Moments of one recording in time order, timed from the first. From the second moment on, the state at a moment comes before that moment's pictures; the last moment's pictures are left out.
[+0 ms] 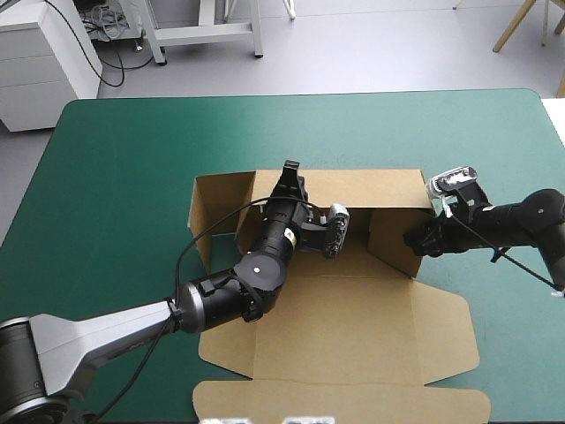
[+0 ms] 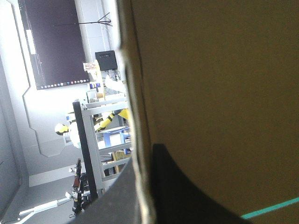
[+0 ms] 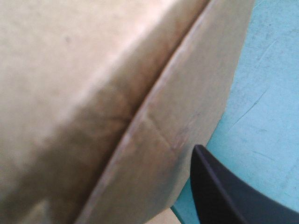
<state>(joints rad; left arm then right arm) -1.05 1.62 -1.14 1.55 0.69 -0.26 -0.12 1.35 -0.96 0.72 0.94 -0.97</state>
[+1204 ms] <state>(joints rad) -1.06 1.66 -1.09 1.64 0.72 -0.31 -0.12 1.34 -0.94 0.75 0.86 -0.94</state>
